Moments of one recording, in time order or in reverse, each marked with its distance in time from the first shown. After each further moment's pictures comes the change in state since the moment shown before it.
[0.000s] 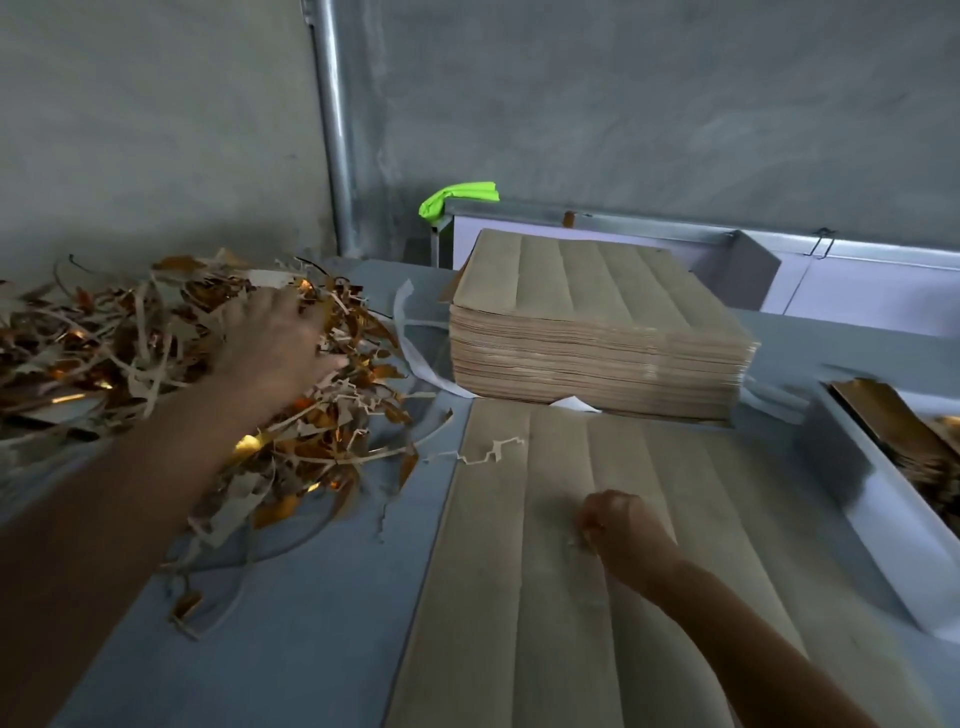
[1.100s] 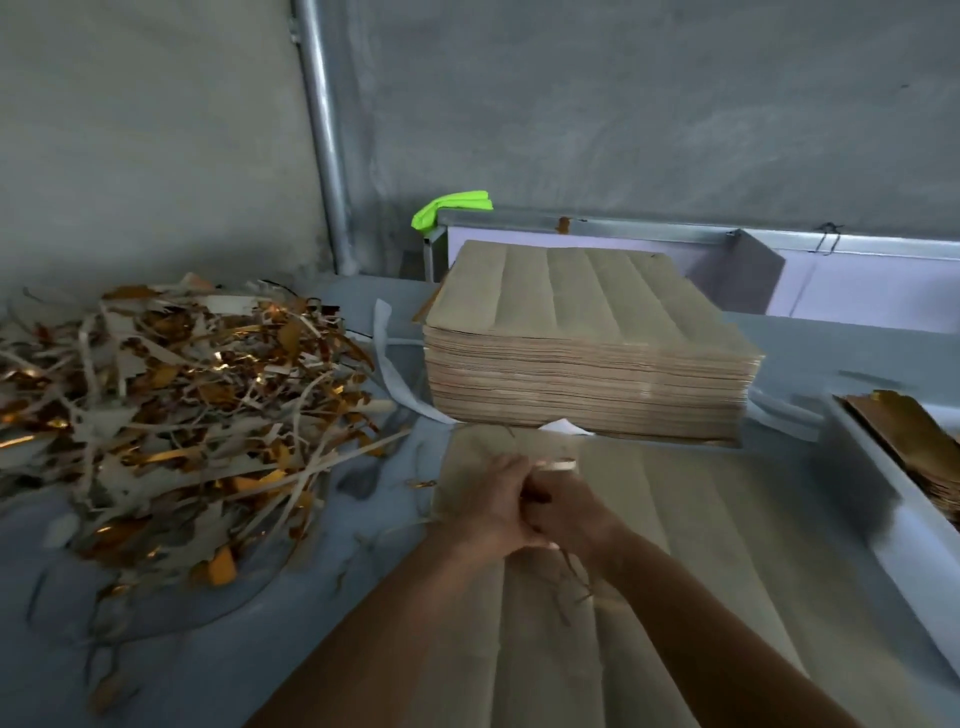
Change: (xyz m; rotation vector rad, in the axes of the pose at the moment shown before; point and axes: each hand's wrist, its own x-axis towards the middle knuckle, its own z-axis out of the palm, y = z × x) left_hand -0.038 0.229 0.070 -1.086 -0.374 0.297; right_hand 0.059 -0.023 -0.011 0.664 -0.120 -0.015
